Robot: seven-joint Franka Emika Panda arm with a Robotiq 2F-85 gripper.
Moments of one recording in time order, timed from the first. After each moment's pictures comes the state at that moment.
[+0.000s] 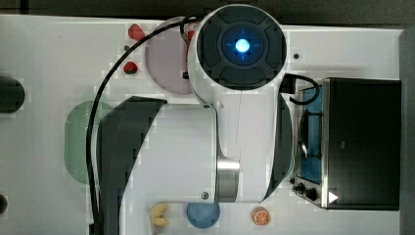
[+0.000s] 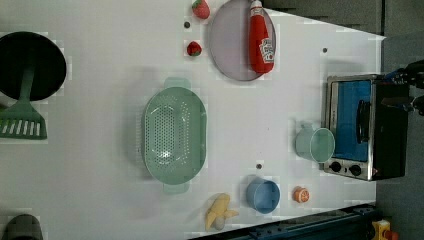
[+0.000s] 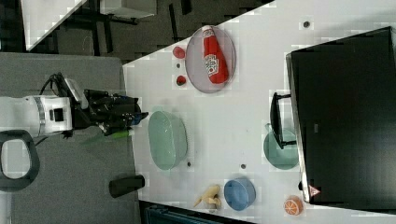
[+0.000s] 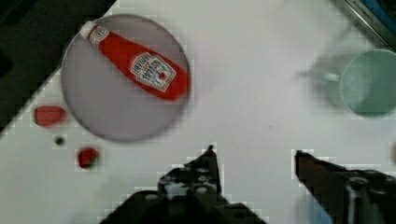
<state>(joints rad) -0.01 -0.03 0.00 -1.80 0.01 0.21 0.06</state>
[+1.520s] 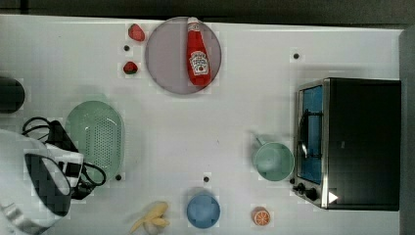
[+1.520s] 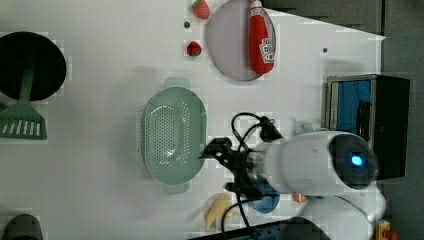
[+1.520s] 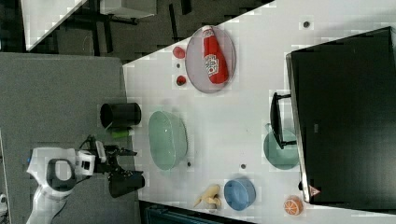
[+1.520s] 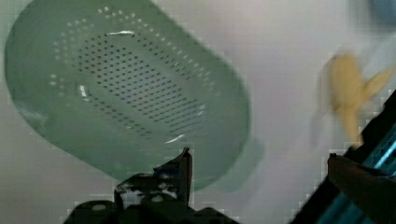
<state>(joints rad) 0.05 0.14 0.64 -2.09 0.03 0.47 0.83</state>
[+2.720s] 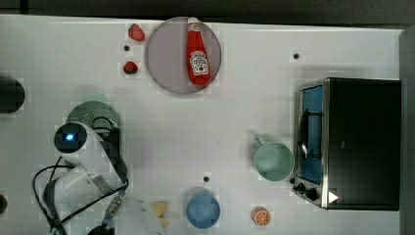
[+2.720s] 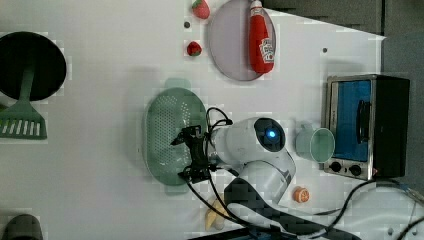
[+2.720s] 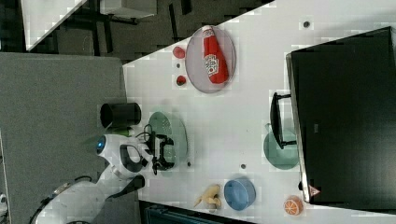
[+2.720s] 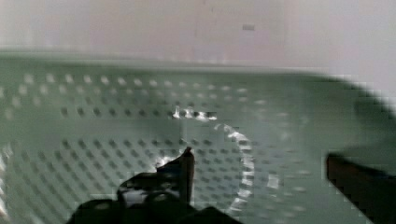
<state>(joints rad) 0.05 0.57 0.55 -2.20 -0.13 0.97 1.35</state>
